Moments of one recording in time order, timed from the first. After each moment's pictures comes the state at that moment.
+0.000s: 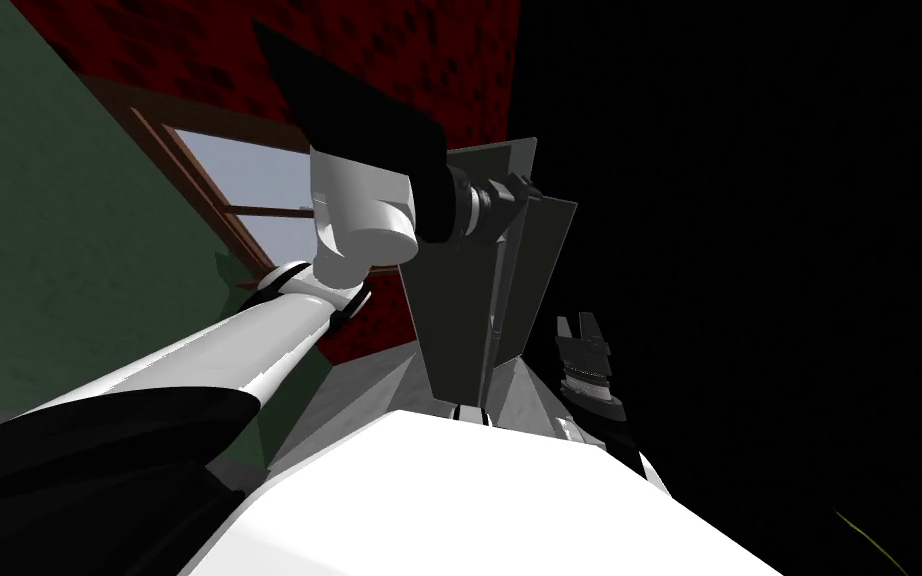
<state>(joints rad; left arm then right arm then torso) -1.43 0.86 -0.44 -2.24 0.88 1.09 0.23 0.52 0.03 0.02 -2.22 0.10 -0.64 0.00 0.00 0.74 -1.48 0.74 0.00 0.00</state>
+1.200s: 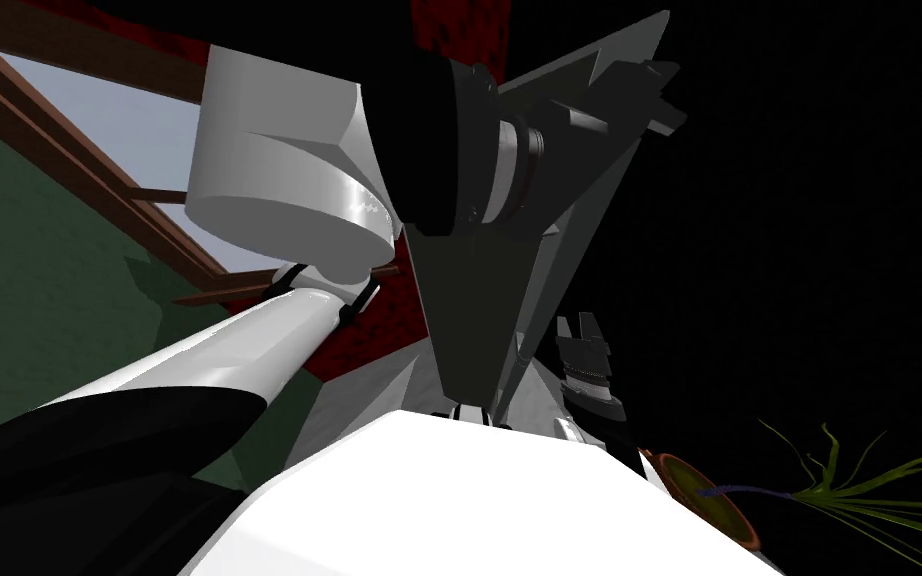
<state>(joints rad) -1.50 0.79 -0.41 -2.32 1.01 1.00 0.26 0.52 0.03 0.02 -2.22 0.10 -0.64 0.00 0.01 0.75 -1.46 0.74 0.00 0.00</state>
